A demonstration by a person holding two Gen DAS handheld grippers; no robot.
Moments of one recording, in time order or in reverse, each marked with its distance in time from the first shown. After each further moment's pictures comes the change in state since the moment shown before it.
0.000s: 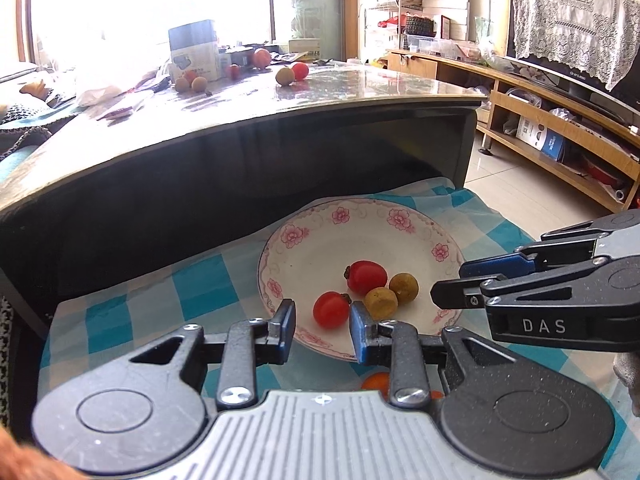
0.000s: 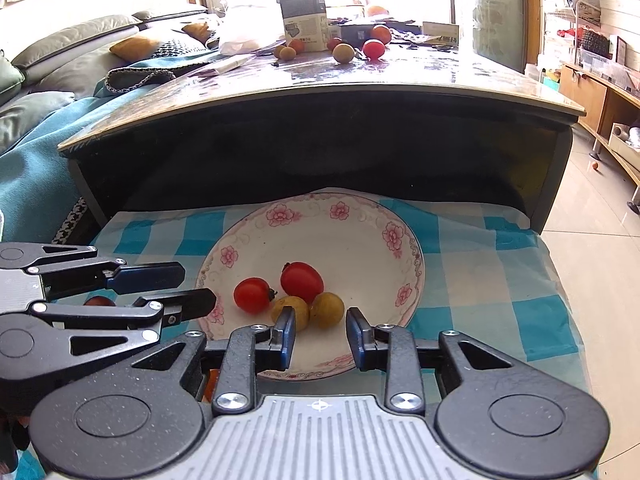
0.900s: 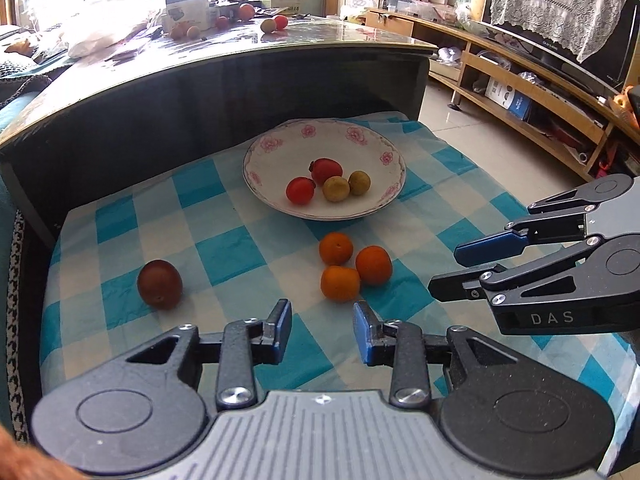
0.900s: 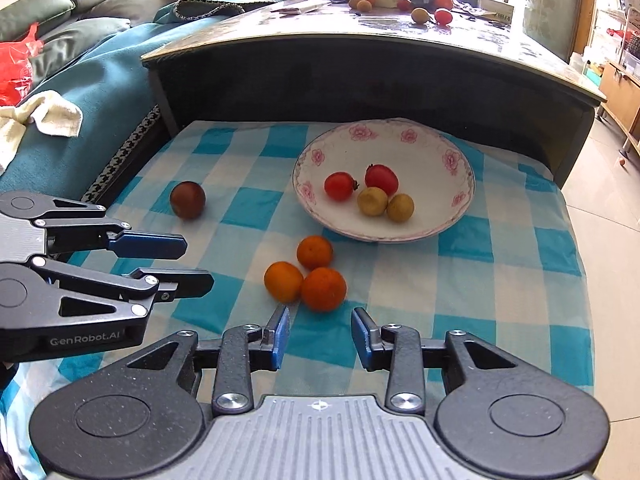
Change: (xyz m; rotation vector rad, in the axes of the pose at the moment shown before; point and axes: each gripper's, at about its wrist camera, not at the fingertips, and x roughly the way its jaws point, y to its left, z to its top) left arm -0.075 -0.004 -0.057 -0.014 0.152 -0.097; right arm -0.062 0.051 -0.045 -0.121 0.179 0.056
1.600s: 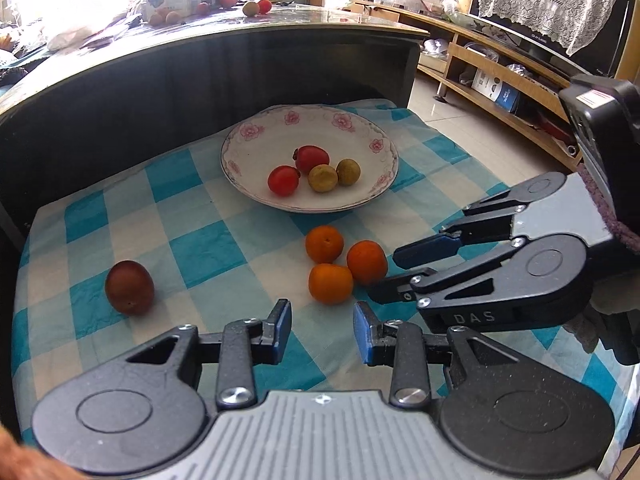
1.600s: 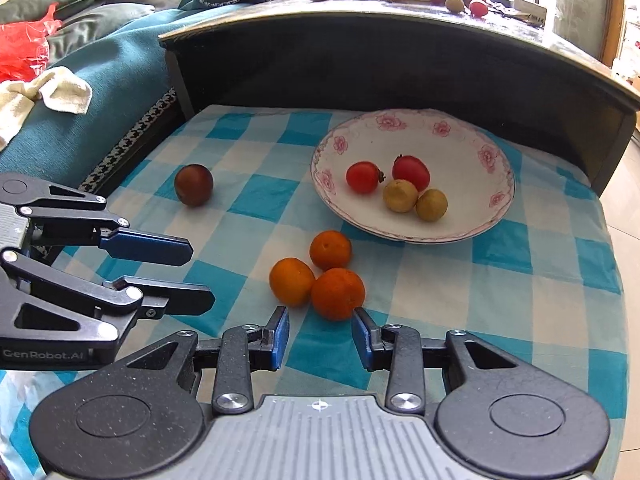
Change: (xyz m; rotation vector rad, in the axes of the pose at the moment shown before) left arm 0.031 0.004 0.001 0.008 0.023 -0.054; right arm 0.041 -0.004 -0.003 -0.064 0.001 0.066
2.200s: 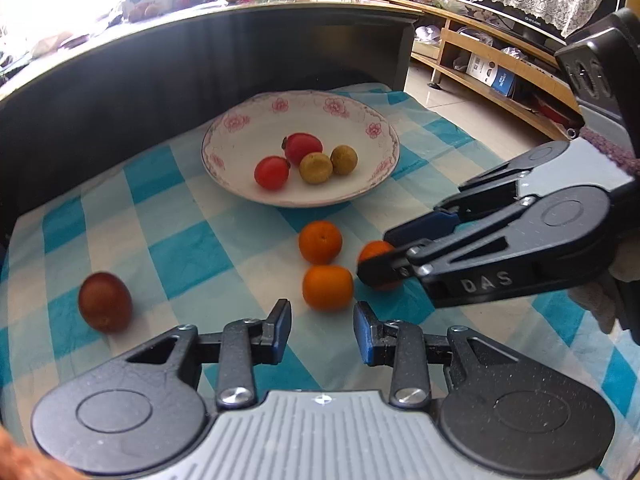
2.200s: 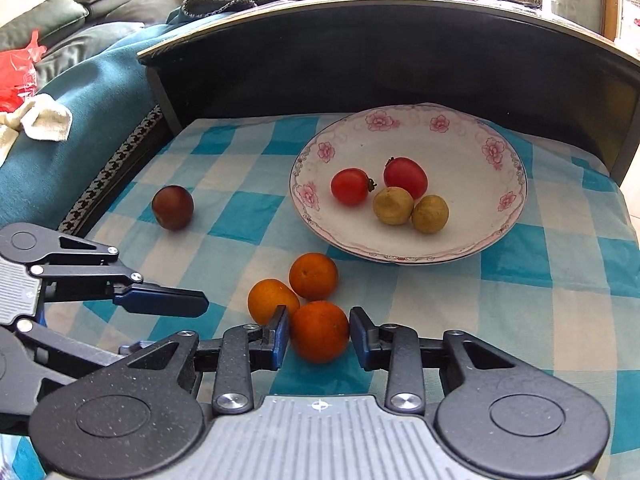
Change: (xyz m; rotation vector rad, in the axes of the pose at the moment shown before) left arm 0.029 -0.004 0.003 0.054 0.011 0.002; right arm 0.022 -0.022 0.011 0.058 -0.014 0.057
